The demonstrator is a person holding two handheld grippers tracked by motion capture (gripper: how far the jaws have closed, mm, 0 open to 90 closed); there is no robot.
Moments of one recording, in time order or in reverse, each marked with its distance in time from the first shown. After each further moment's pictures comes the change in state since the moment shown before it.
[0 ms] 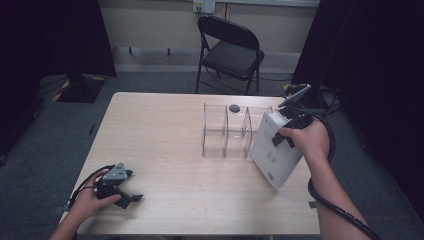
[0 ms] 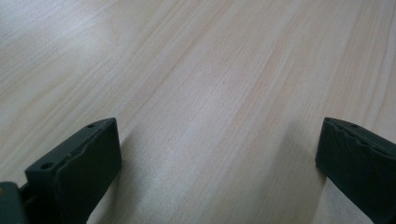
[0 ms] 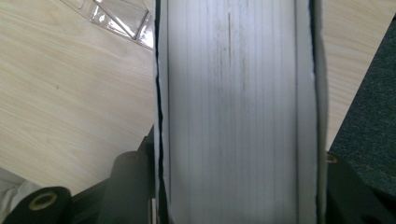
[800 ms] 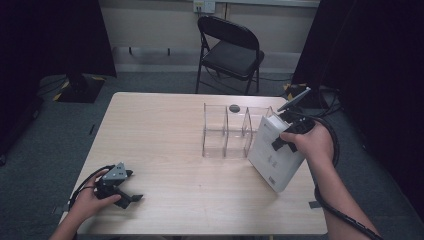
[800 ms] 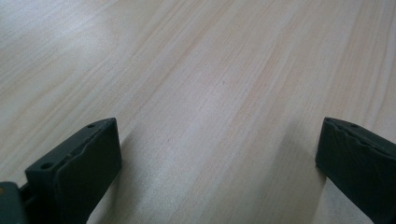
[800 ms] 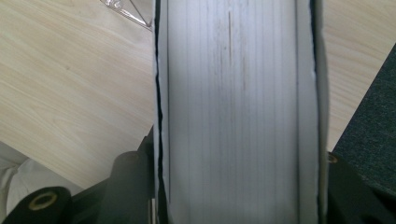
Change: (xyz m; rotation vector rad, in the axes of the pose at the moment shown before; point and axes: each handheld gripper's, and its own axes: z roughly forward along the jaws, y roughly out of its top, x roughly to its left) left arm 0.000 0.000 0.000 0.000 0.000 0.000; right arm 0.008 -0.011 -0.006 -0.002 0.019 -0.074
